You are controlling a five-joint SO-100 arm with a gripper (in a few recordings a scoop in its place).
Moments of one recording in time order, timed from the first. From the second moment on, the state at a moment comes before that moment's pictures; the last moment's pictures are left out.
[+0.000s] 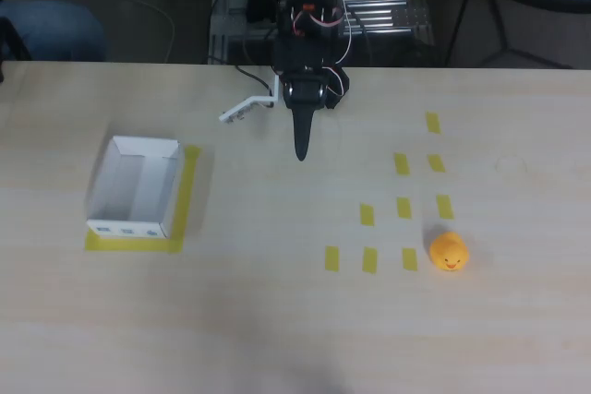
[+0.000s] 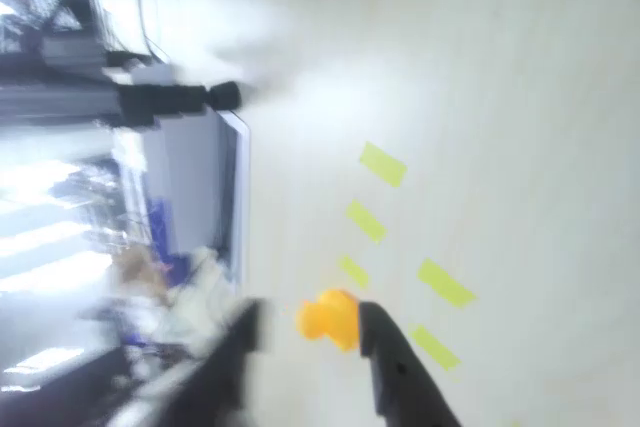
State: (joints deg) arm 0.0 151.3 135.2 56.1 -14.0
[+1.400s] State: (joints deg) arm -30.7 29.6 15.7 97.7 -35.9
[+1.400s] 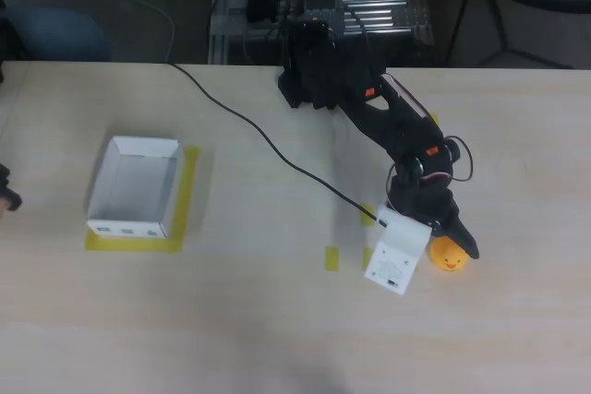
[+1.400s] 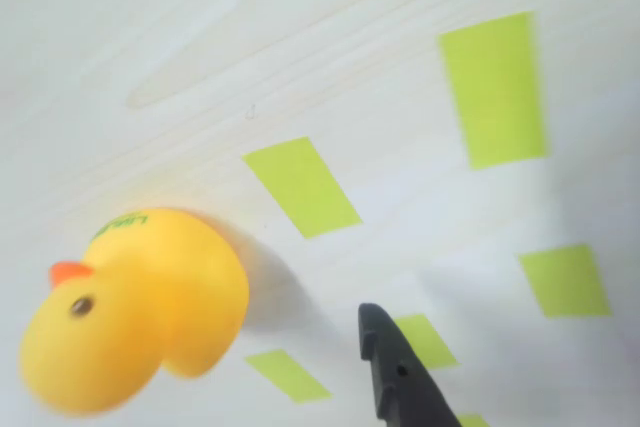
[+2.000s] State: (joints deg) arm -34.4 22.5 10.9 94.7 -33.8
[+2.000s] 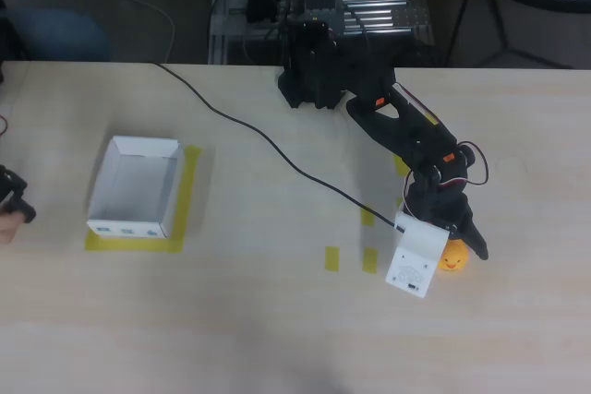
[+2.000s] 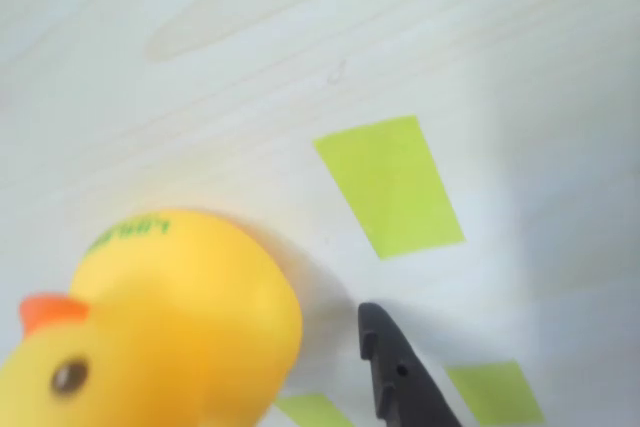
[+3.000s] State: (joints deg) arm -34.1 20.7 6.9 87.9 -28.6
